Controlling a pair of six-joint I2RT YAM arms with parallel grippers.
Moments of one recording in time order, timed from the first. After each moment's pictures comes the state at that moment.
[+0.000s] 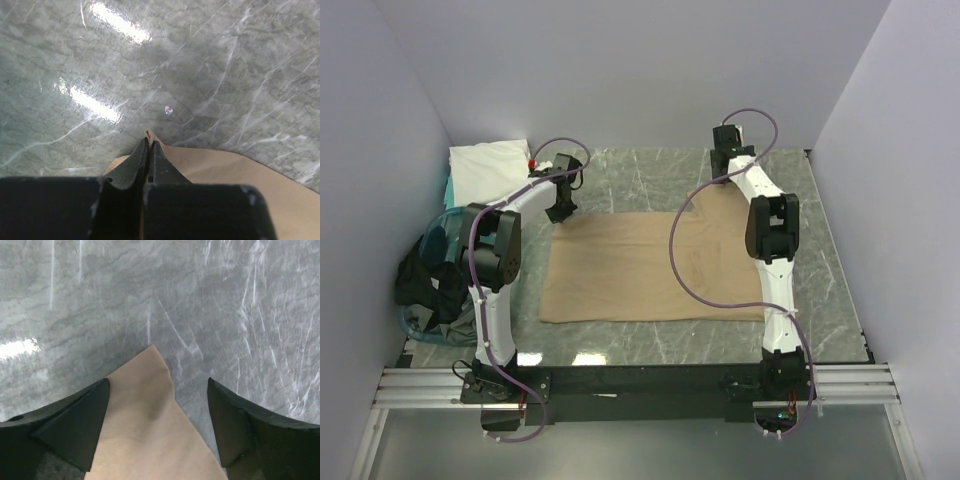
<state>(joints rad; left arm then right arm) -0.27 2.07 1.55 -0.62 -0.40 -0.78 0.13 2.54 2.23 -0.60 0.49 0.02</state>
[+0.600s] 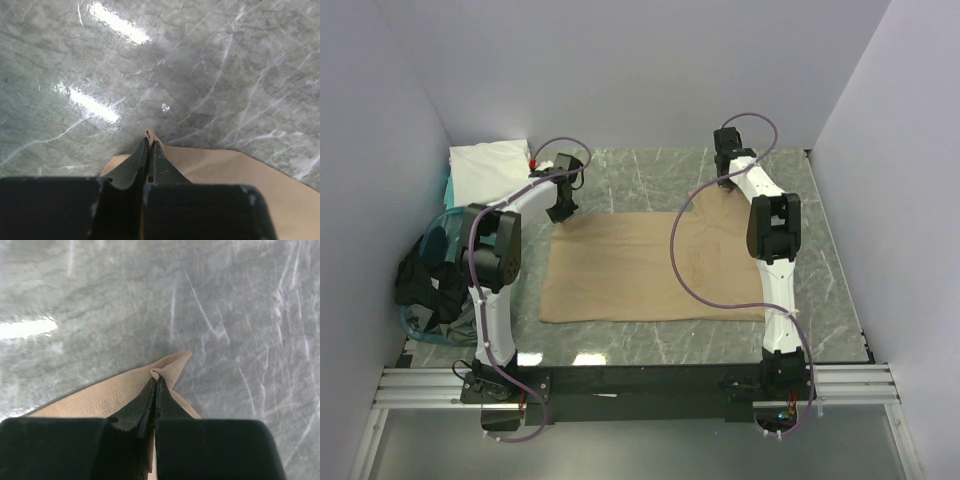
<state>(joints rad) -0.27 2.07 1.55 -0.62 -0.40 -0.78 0.13 2.51 2.18 -0.63 0.39 0.05</state>
